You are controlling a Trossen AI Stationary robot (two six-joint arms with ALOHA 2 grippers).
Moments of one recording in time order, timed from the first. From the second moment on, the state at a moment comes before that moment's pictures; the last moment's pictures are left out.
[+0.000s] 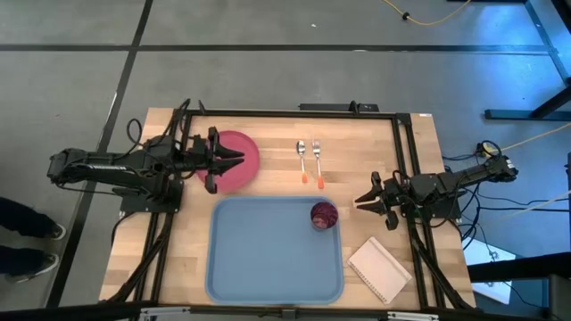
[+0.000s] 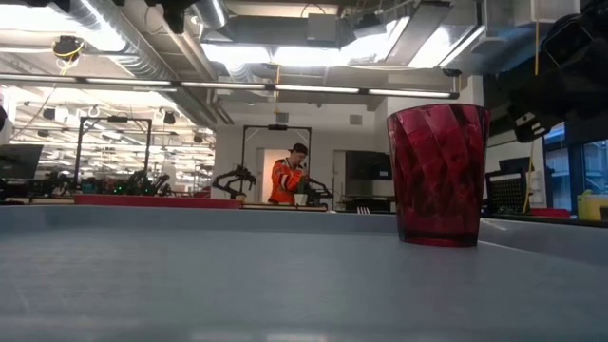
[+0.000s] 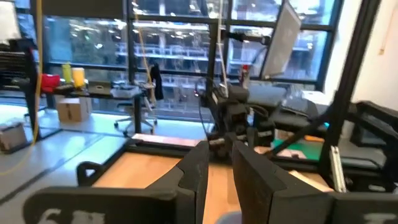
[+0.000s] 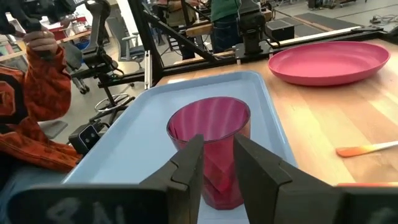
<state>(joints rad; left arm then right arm) 0.06 0.70 0.54 0.29 -0.04 -0.08 0.30 0.19 0.01 0.06 0.11 0.26</state>
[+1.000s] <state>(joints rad) 0.06 0.75 0.54 0.10 -0.11 -0.13 0.30 0.19 0.01 0.06 0.10 0.25</state>
